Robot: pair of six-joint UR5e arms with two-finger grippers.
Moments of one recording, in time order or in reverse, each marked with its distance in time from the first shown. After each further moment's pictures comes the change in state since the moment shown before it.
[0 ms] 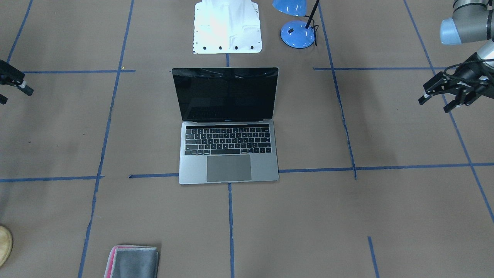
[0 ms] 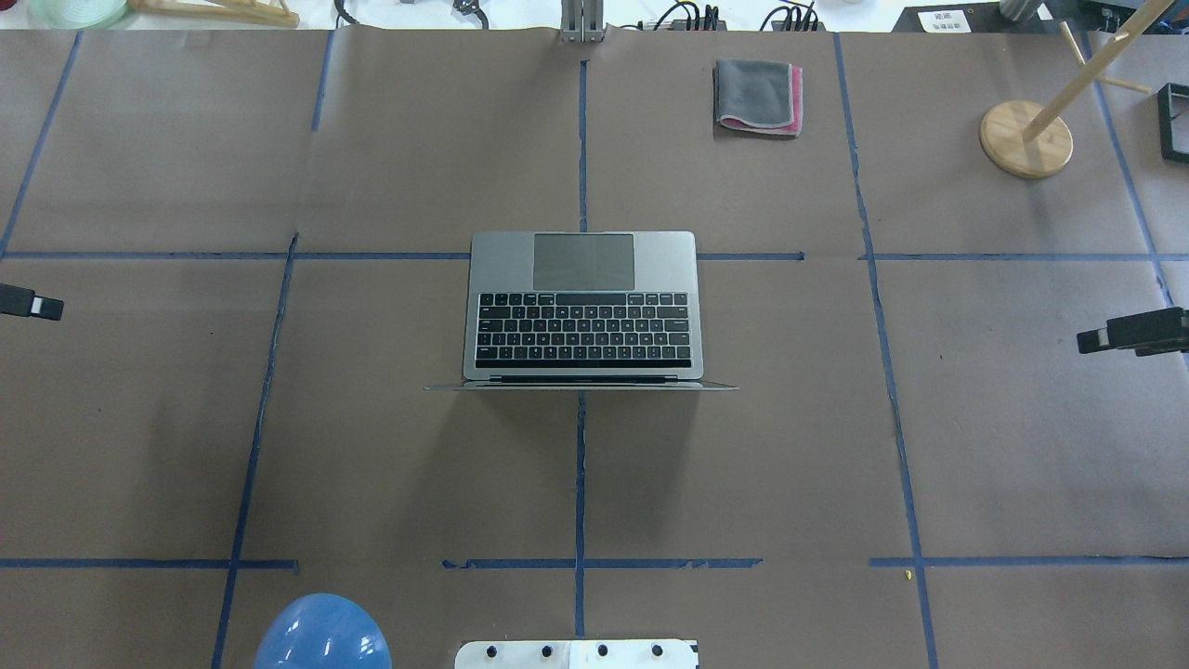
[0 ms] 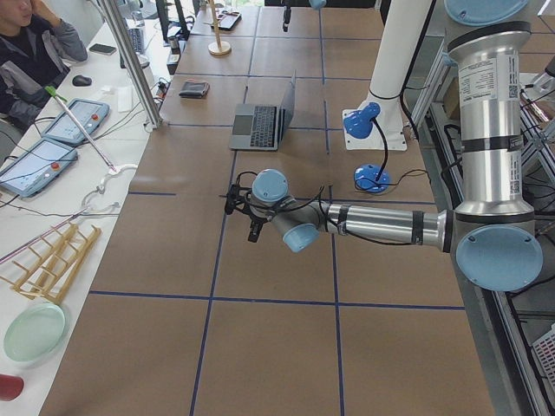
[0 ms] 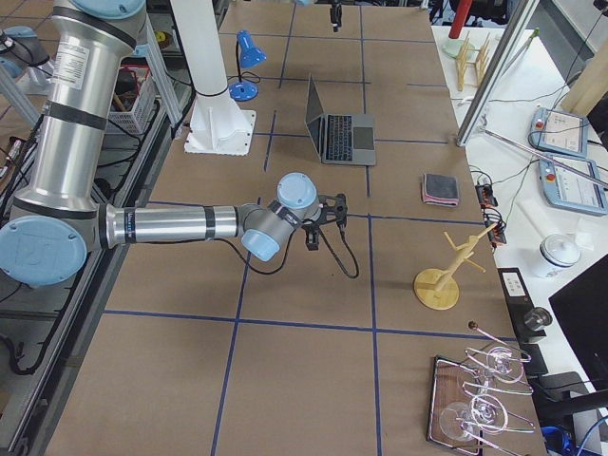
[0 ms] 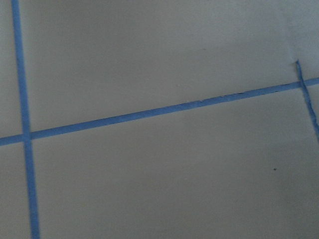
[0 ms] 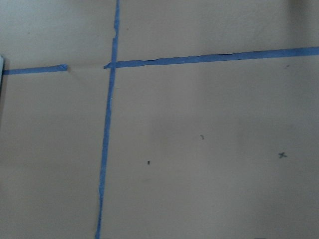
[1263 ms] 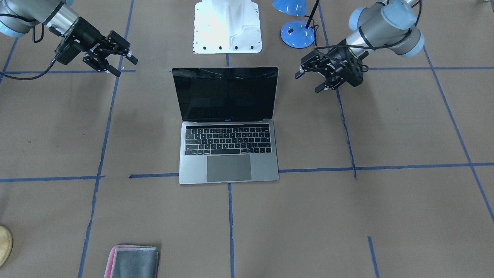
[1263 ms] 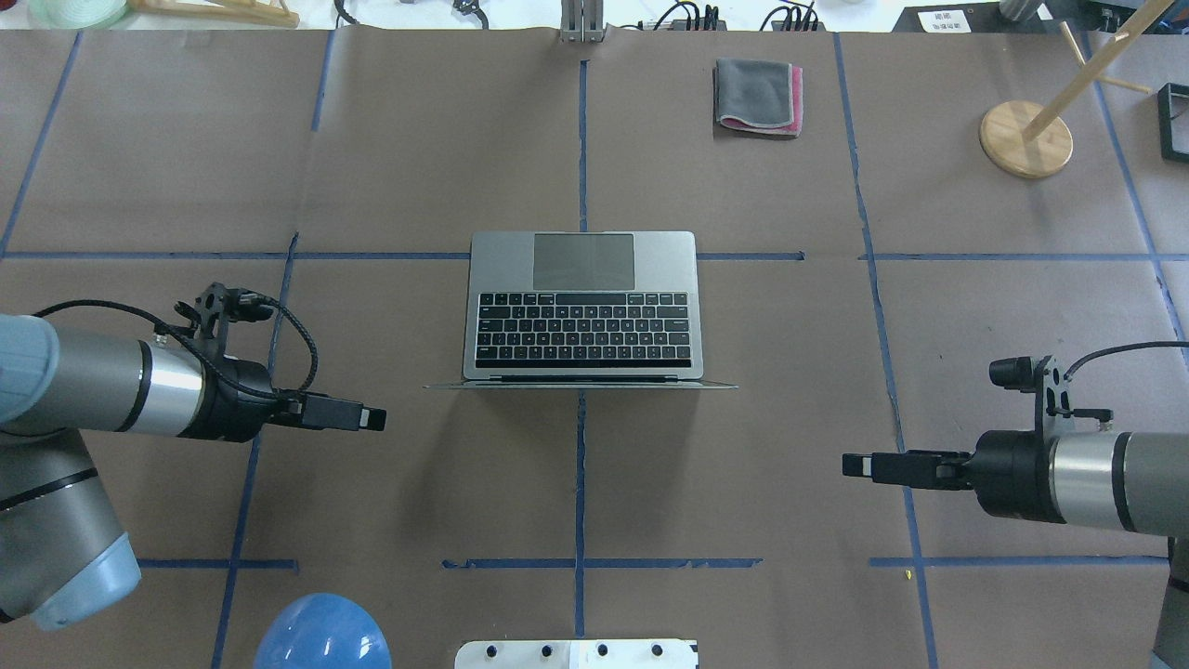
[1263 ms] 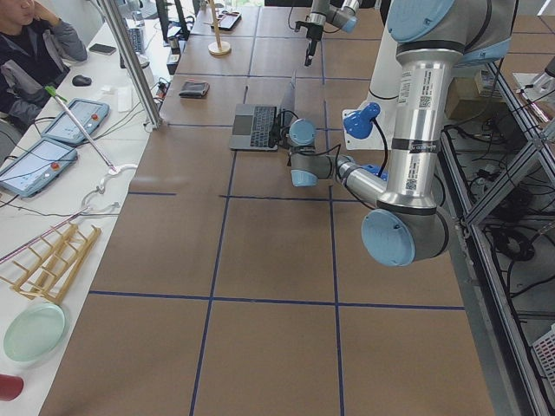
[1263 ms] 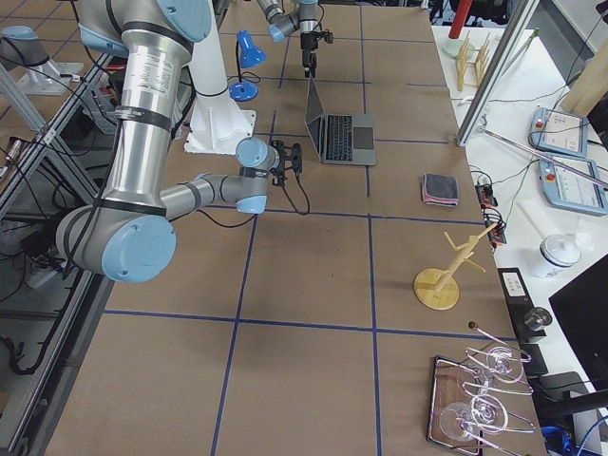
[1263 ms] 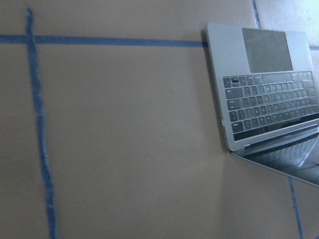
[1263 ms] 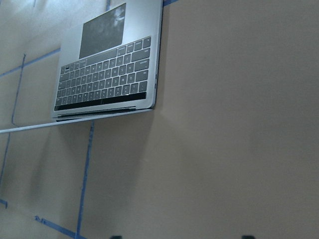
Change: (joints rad) left arm 0.577 -0.230 -0.107 -0.188 0.328 -0.501; right arm -0.690 0.013 0.170 0.325 -0.632 0.487
